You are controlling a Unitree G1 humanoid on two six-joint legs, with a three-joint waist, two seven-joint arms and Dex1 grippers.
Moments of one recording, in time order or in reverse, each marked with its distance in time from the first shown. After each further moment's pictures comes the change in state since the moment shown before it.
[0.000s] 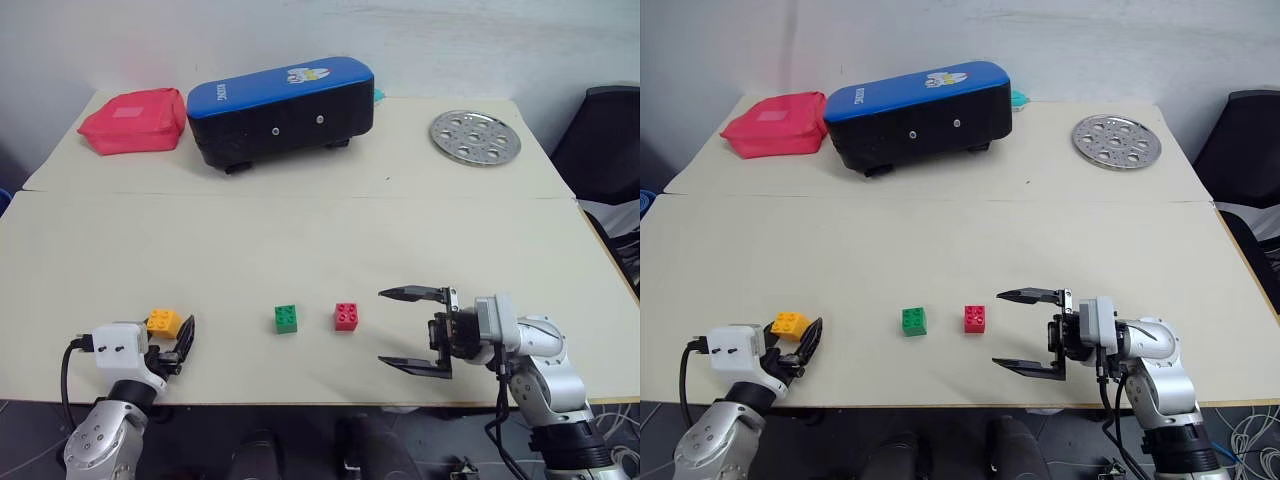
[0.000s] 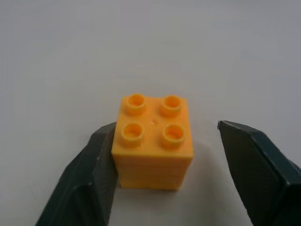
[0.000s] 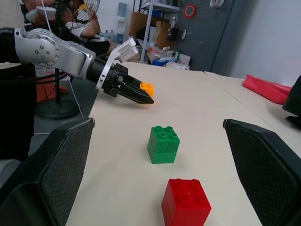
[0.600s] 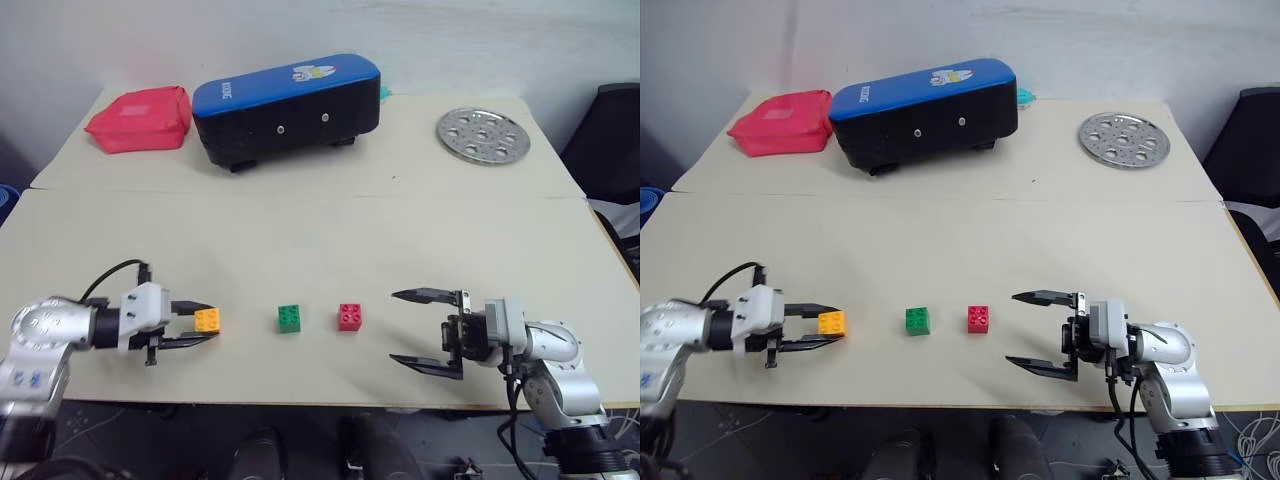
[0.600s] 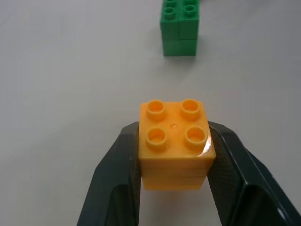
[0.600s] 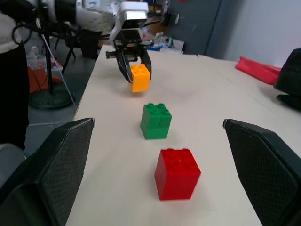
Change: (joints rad) left arm -0.551 0.719 -0.286 0.658 -0.051 -0.479 -1.115; right arm 0.024 -0.068 -0.044 0.038 -0.008 -0.034 -0.003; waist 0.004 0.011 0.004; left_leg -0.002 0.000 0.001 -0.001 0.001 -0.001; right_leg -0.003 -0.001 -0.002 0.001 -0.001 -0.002
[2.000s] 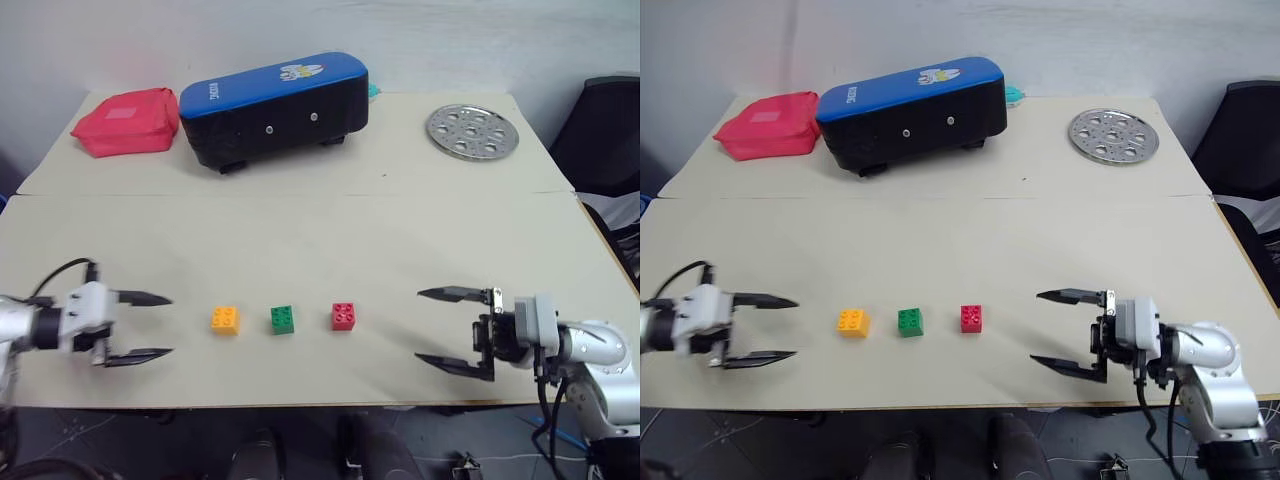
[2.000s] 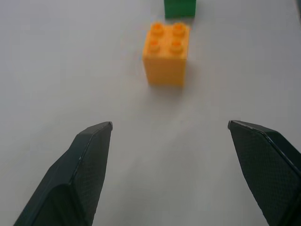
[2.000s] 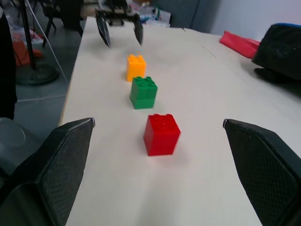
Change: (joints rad) left arm 0.170 0.163 0.236 0.157 -0.065 -0.065 -0.075; right arm 0.032 -0.178 -0.099 -0.079 0.023 0.088 -0.048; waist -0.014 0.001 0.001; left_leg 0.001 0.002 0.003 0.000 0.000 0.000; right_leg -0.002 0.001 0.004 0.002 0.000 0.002
